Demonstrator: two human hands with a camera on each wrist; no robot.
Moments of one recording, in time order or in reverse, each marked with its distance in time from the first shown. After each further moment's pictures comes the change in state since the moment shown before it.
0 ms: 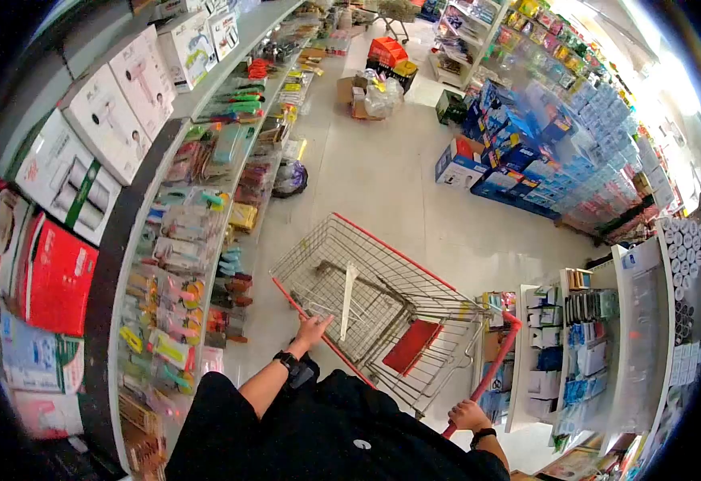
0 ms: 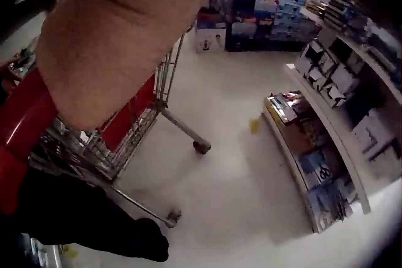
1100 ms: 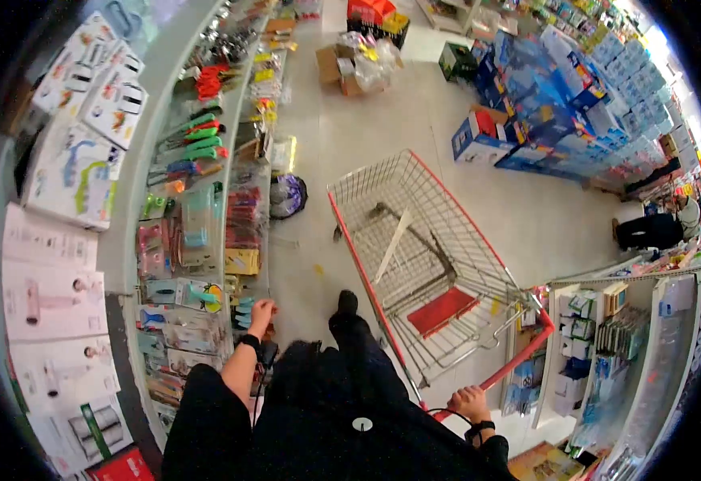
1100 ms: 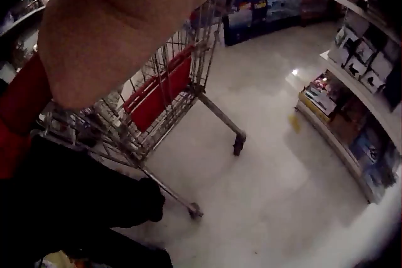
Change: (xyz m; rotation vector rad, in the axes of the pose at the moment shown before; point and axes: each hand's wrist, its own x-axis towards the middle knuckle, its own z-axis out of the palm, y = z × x) left_hand 0.320 0.097 -0.251 -0.160 0.130 -0.092; right_hand 0.286 0.169 -0.076 0.188 0.284 0.413
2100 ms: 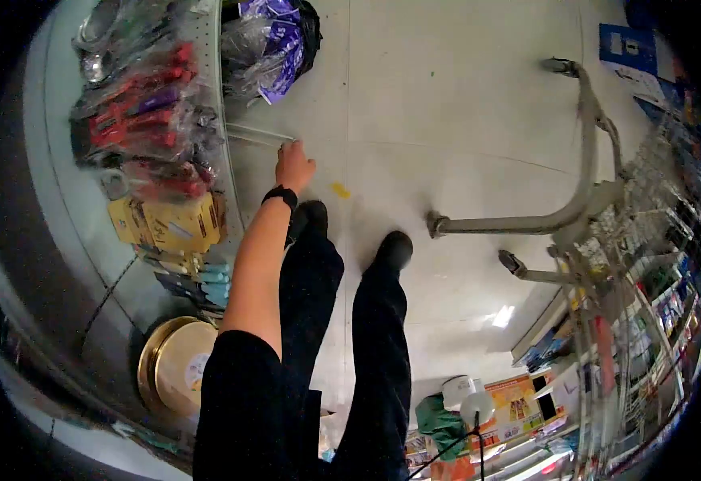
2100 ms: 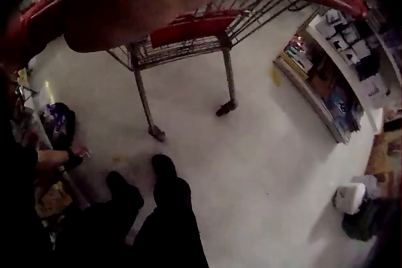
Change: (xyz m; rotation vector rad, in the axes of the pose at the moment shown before) left_hand 0.586 -0.213 0.142 0.992 -0.064 0.111; right_hand 0.279 0.022 0.108 -0.041 -0.482 0.592
